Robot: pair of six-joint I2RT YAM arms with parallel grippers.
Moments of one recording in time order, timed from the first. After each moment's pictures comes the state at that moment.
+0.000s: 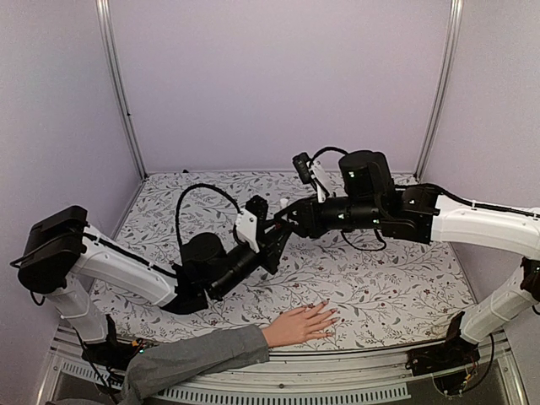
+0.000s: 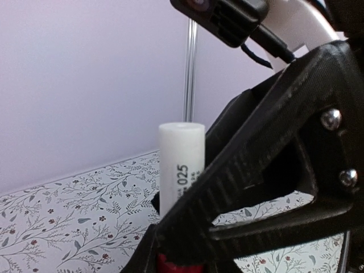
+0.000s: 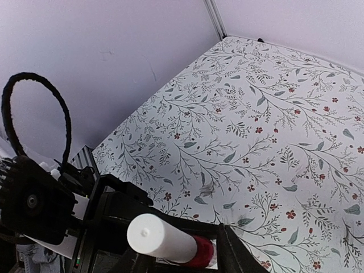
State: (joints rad) left arm -1.21 1.67 0.71 1.11 -0.44 -0.01; right arm 0.99 1.43 1.17 -0.15 -0.11 0.40
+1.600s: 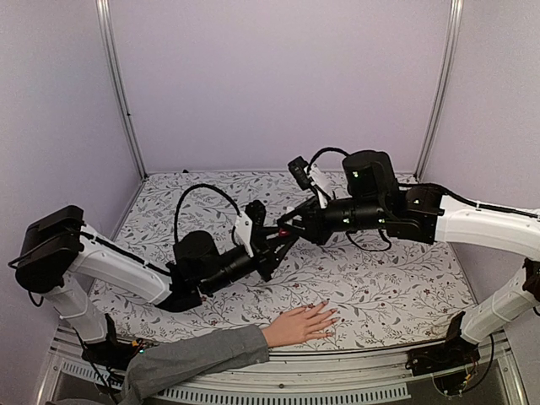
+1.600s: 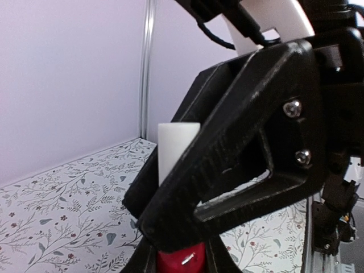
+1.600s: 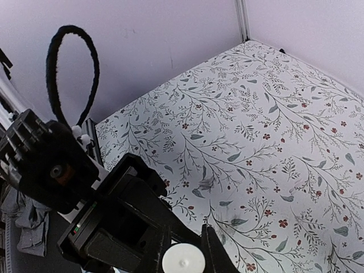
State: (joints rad) left arm -1.17 1.65 0.67 1.11 -0.18 -0.08; right arm 1.00 1.42 1.17 -0.17 -0.19 0.24
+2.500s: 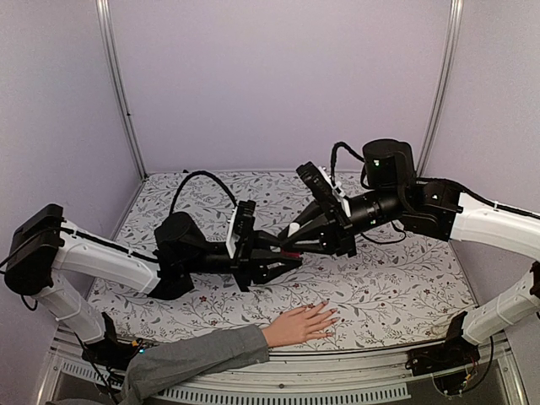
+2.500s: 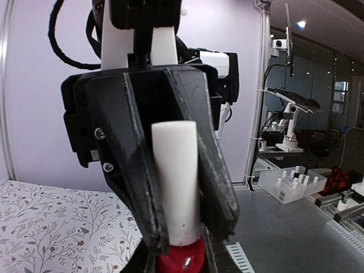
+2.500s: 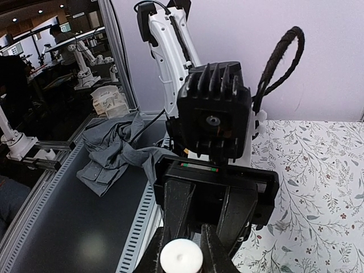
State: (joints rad) left arm -1.09 1.55 0.69 1.14 0.59 -0.22; right arm 0.99 1.34 1.17 -0.15 -0.80 -0.09
